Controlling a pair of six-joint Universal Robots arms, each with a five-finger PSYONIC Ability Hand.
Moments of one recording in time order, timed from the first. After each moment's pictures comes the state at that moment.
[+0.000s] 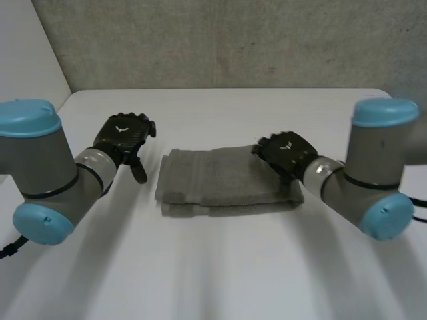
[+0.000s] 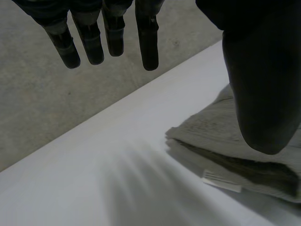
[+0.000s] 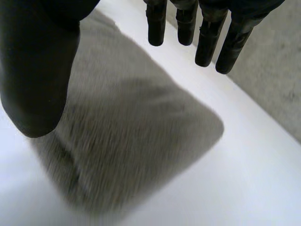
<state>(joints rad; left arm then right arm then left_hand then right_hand) 4.36 -2.06 -1.43 3.28 -1.44 3.38 1.97 -0.93 1.26 0.07 1.29 2.64 0.26 0.25 0.24 0.25 0.05 0.23 0.24 0.24 0.25 0.06</state>
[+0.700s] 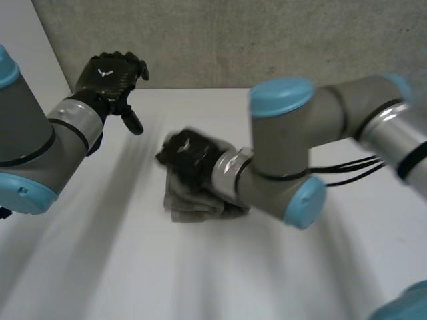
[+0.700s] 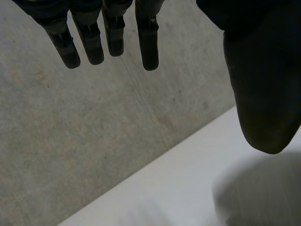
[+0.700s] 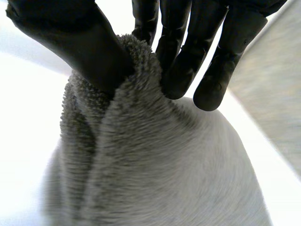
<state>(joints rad) 4.35 -1.93 -1.30 3.25 -1.45 3.32 2.32 -0.65 0.61 0.37 1.16 2.61 0.26 0.25 0.24 0.25 0.05 1.30 1.30 1.33 1.33 1.16</state>
